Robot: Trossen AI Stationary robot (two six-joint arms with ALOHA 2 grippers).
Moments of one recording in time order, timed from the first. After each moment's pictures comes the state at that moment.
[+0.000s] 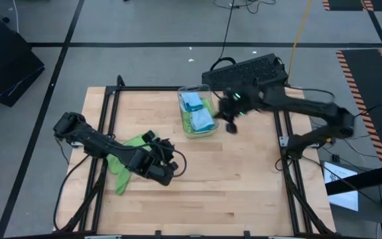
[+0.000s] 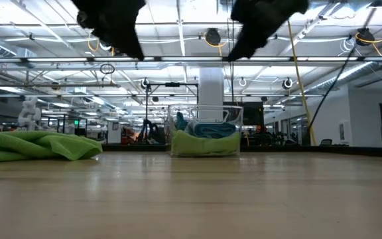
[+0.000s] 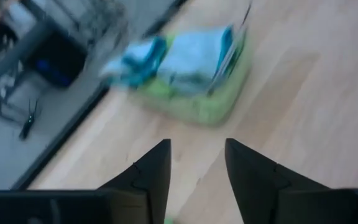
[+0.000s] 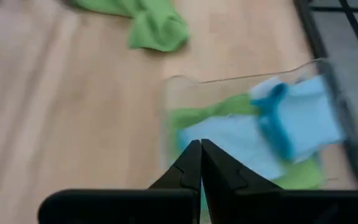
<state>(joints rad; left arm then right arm) -0.42 1.63 1.25 -0.91 -0.94 -0.79 -0.37 1.38 1.17 -0.56 -0.29 -0.27</state>
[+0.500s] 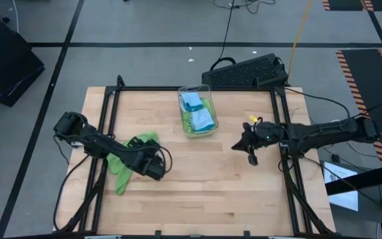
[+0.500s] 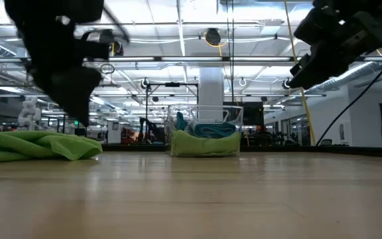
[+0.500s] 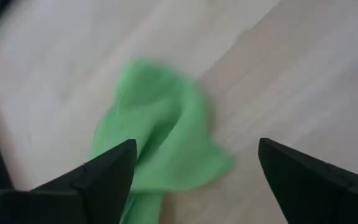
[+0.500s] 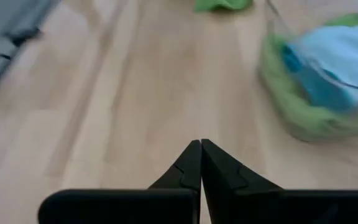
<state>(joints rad) -0.38 1.63 1.00 -1.06 -0.57 -1.22 -0.03 0.84 0.40 -0.15 -0.13 0.06</state>
